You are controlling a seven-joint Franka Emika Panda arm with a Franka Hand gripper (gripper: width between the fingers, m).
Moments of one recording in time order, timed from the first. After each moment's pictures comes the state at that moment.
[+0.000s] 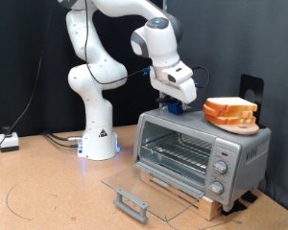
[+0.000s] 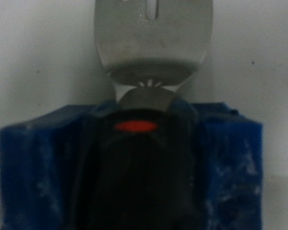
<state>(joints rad) 0.33 -0.61 0.08 -2.77 0.50 2.14 -0.85</state>
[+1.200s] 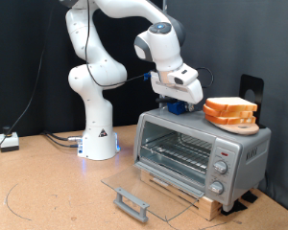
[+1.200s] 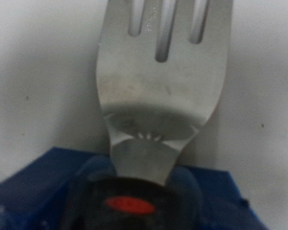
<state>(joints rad) 0.37 -0.59 0.09 -2.78 0.55 2.18 -1.00</state>
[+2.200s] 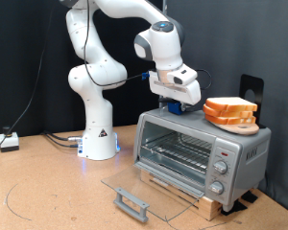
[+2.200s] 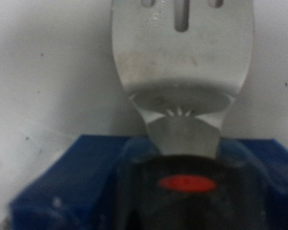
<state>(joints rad) 0.35 -0.59 0.10 -2.78 0.47 2.16 -0.96</state>
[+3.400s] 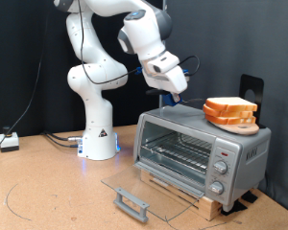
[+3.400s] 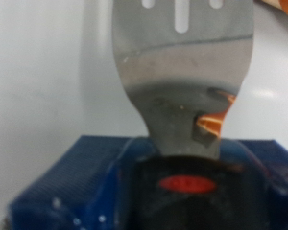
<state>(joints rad) 0.24 -0.72 -0.03 -2.80 0.54 2.20 -0.91</state>
